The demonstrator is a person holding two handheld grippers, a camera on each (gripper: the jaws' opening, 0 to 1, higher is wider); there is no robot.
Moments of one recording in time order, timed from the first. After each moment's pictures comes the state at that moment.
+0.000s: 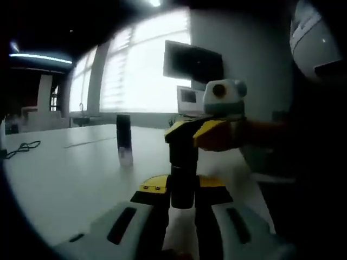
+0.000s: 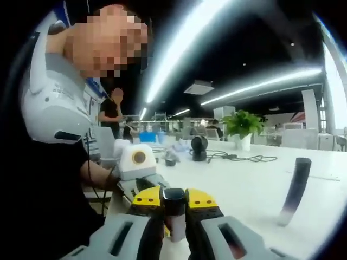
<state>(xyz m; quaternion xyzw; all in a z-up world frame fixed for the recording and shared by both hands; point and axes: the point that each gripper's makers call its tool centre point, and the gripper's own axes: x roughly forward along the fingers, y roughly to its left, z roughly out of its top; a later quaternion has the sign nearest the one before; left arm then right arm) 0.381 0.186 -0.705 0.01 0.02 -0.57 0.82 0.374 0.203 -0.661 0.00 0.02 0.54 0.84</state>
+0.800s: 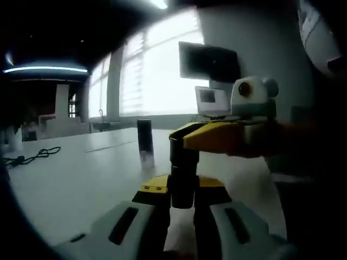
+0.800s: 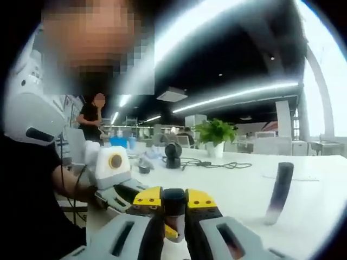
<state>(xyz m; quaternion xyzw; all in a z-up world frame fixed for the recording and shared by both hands) 0.392 0.198 -0.697 0.03 0.01 -0.50 0.87 0.388 0.210 -0.653 0.00 -0.01 0.43 0.90</state>
